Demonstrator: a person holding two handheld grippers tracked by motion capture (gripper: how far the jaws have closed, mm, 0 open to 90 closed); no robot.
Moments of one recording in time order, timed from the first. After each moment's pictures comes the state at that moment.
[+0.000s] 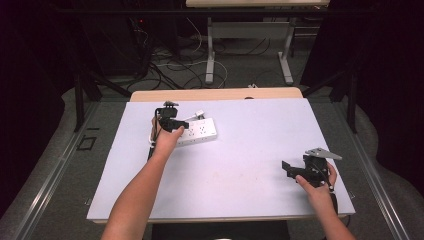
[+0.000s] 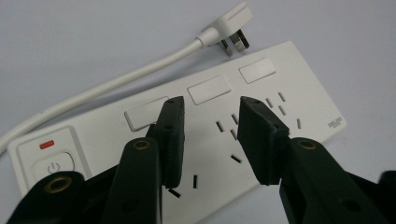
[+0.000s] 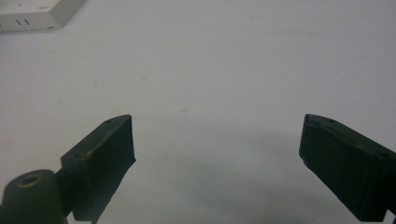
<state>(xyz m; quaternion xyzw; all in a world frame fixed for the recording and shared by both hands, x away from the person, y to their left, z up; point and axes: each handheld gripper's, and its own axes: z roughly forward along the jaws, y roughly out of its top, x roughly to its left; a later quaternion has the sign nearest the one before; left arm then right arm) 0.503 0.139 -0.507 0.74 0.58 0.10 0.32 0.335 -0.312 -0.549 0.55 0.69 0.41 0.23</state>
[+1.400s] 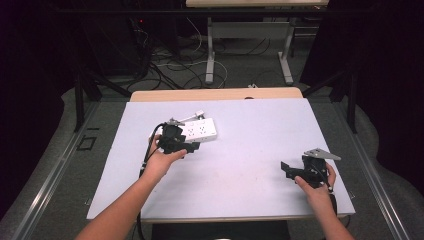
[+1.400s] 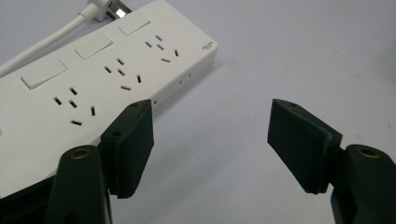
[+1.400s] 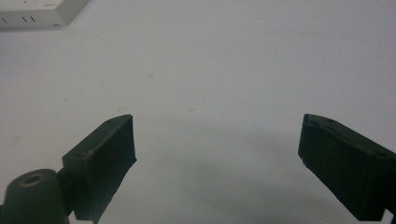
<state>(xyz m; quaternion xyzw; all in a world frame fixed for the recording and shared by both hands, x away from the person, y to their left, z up) 0.416 0.130 -0.493 0.81 0.44 0.09 0.37 0.332 -0.308 -0.549 0.54 0.69 0.41 0.23</state>
